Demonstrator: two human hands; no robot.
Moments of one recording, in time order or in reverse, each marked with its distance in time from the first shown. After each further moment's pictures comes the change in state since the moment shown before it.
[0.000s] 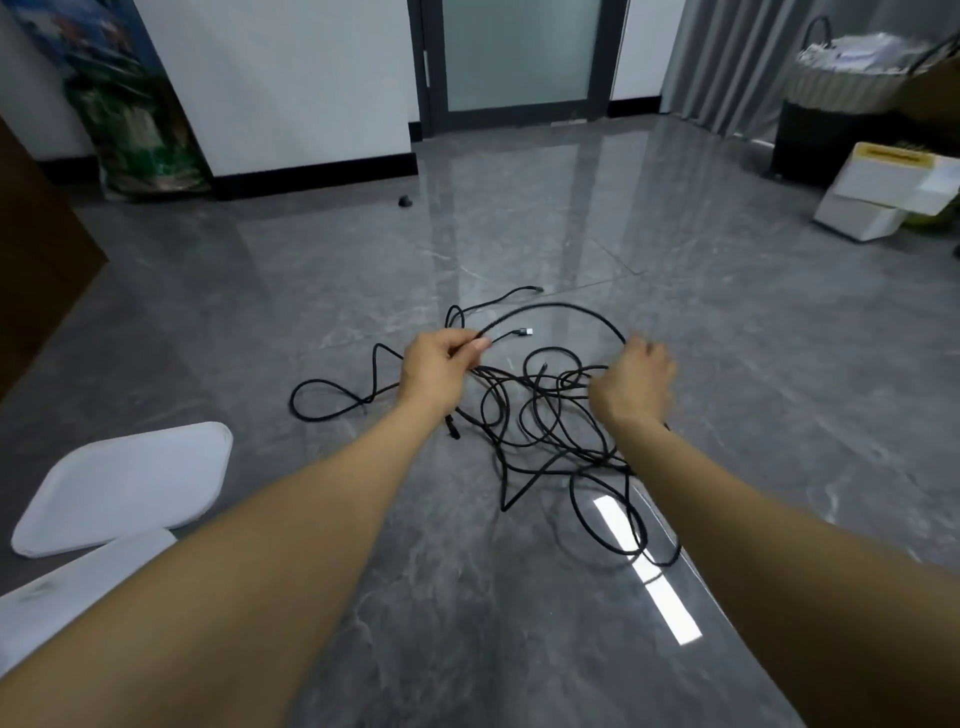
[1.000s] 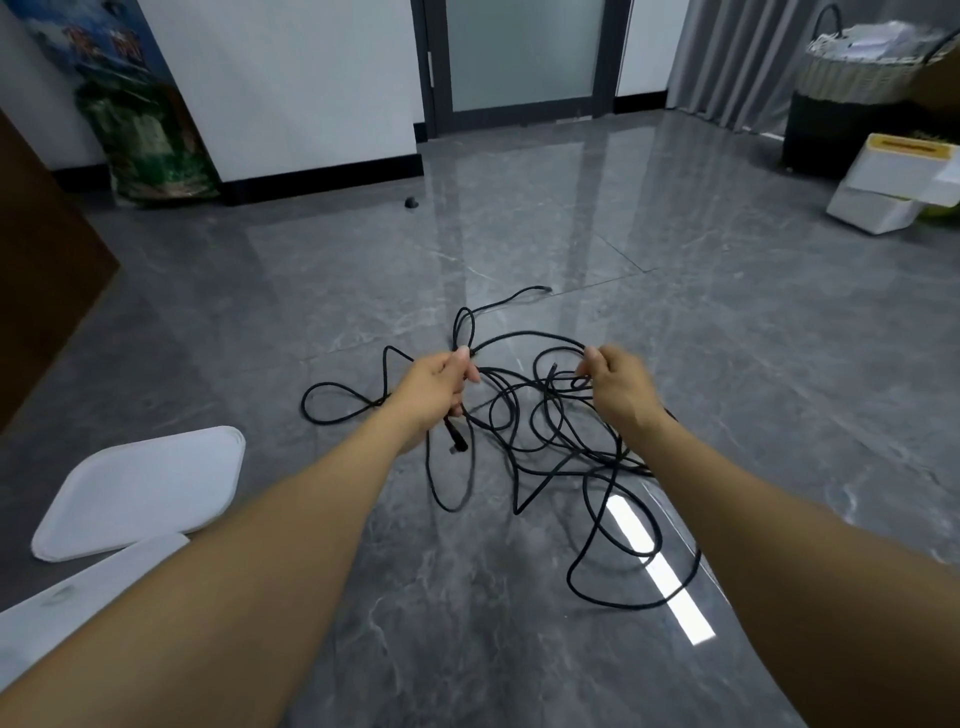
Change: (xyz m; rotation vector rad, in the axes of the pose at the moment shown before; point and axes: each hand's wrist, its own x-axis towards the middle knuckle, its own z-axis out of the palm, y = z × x) left_hand -0.004 -0.014 -0.024 -0.062 -0.263 -0.188; right_hand 0.001 -0.005 0.010 0.449 -0.252 -0.101
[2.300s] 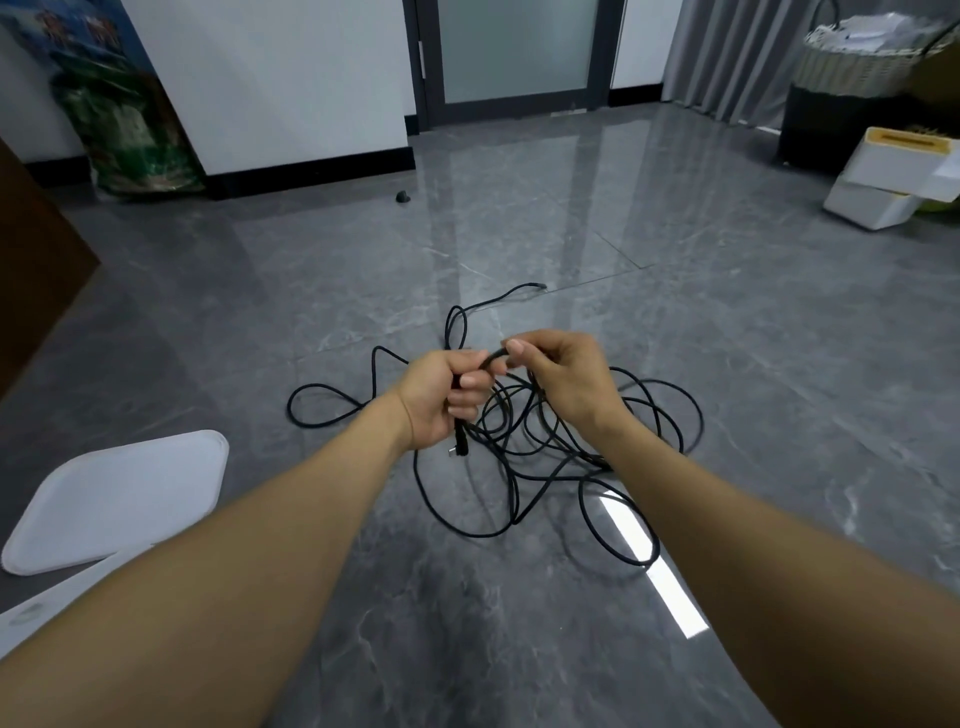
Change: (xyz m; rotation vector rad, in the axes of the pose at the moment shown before) left_hand 0.004 0.025 0.009 -0.555 -0.356 -0.230; right_hand 0.002 -0.025 0.025 0.252 -0.138 -0.308
